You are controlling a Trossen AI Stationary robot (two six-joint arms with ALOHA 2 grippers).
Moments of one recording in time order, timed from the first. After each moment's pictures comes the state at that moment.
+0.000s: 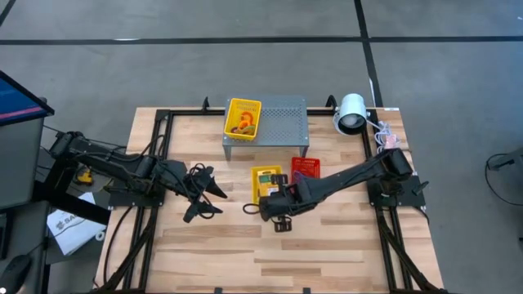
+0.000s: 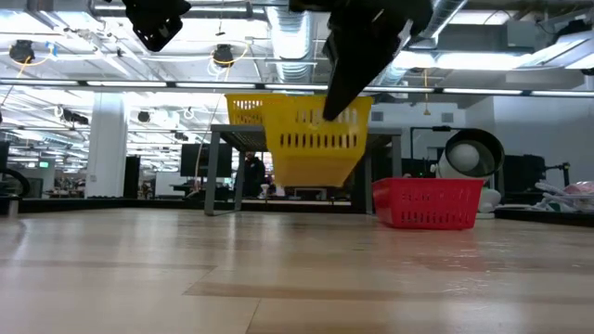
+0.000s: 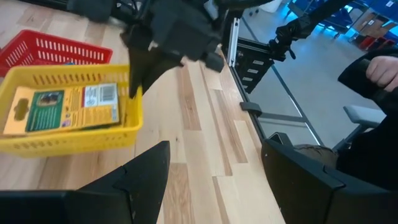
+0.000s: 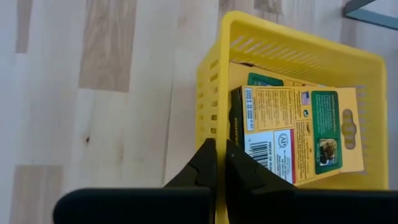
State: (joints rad) left arm -0.27 0.93 0.68 -0.15 0.05 -0.33; right arm 0.30 1.94 1.60 -0.88 0.32 0.11
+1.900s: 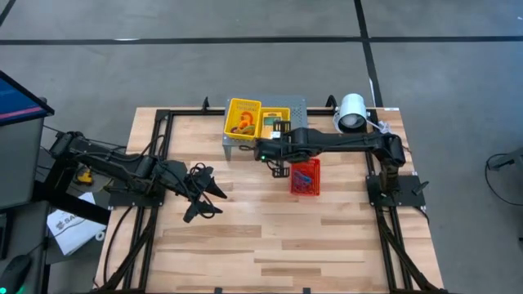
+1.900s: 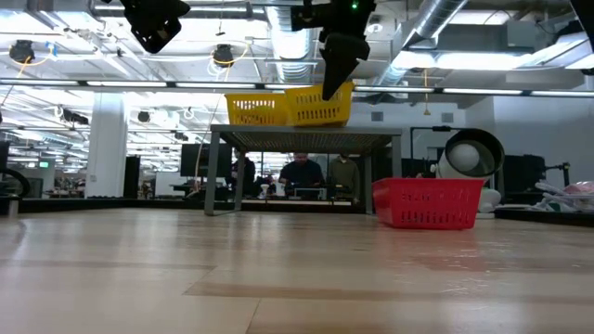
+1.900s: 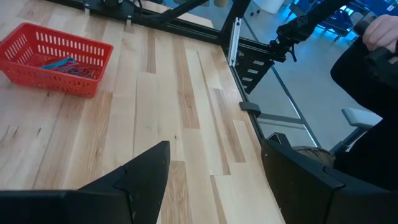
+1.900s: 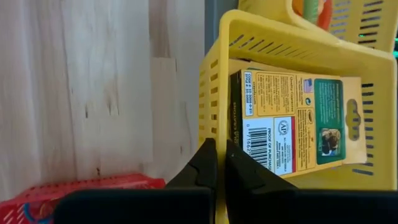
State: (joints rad) left arm -0.27 0.93 0.68 -0.16 0.05 -0.36; right arm -0.02 1.93 1.86 -1.17 0.54 -0.17
